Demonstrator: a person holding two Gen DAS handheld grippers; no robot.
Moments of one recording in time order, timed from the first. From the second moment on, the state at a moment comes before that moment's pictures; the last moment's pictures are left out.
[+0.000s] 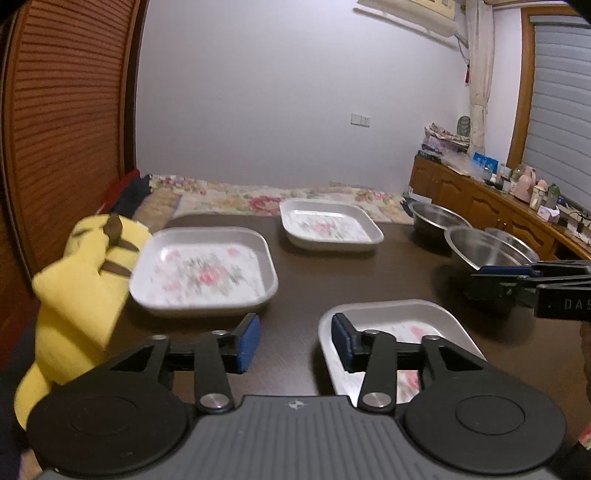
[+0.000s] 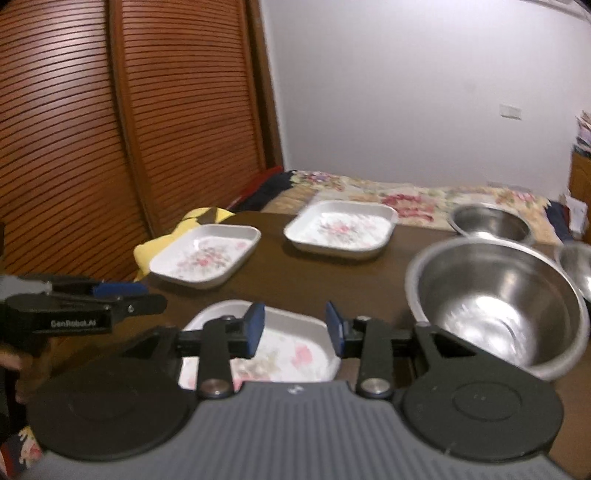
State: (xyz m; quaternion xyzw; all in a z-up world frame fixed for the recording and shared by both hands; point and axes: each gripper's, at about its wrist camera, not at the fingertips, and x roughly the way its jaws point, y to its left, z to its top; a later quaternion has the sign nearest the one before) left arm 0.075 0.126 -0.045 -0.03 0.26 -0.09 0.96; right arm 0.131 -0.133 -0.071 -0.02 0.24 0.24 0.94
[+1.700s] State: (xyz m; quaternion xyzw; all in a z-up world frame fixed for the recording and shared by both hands) left arm 0.201 0.256 -0.082 -0.04 0.31 -0.10 0.94; right arm 0.273 0.016 -0.102 -0.03 0.37 0.27 0.89
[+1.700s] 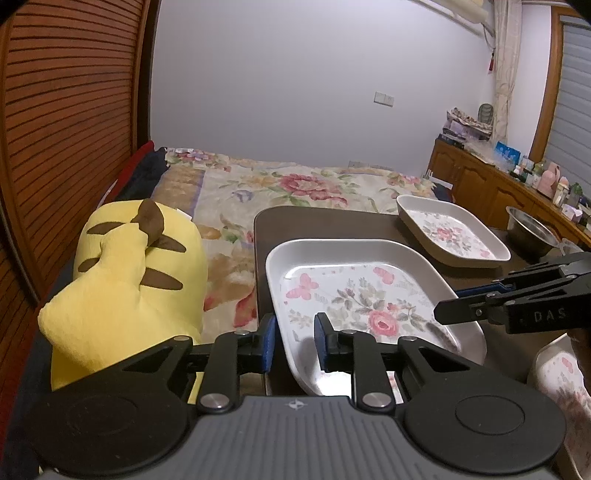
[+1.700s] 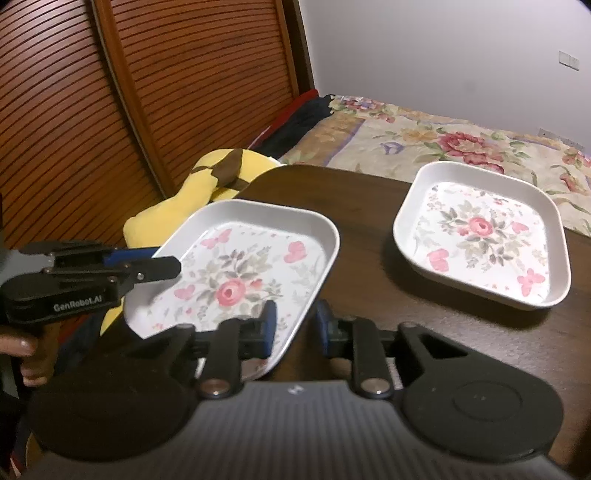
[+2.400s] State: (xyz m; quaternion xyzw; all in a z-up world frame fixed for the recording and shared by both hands) left arm 0.184 0.244 -0.067 -0.03 0.31 -0.09 0.95; right arm 0.267 0.008 -0.094 -0.03 0.37 0.26 0.89
